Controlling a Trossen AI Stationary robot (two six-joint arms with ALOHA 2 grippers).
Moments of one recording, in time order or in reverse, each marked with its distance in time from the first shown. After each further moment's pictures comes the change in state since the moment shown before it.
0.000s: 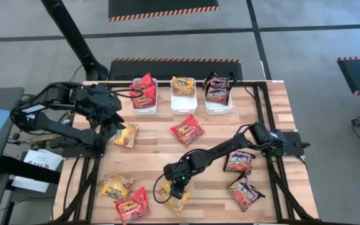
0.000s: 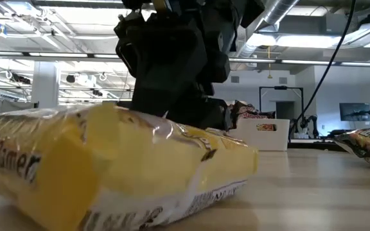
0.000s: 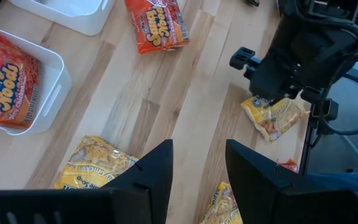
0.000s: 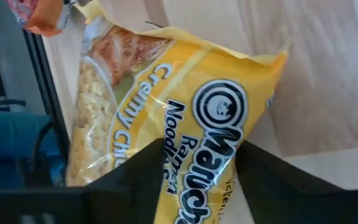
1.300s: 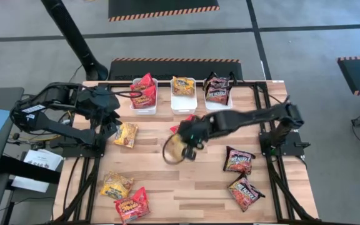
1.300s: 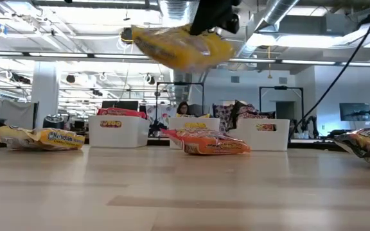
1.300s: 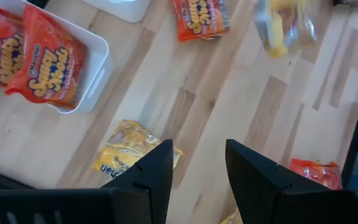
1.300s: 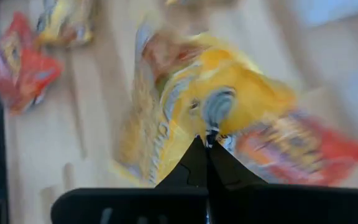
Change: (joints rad) left arm 0.000 0.000 0.000 -0.091 -0.120 -0.002; right arm -0.201 -0.467 0.000 -0.377 0.373 -0.357
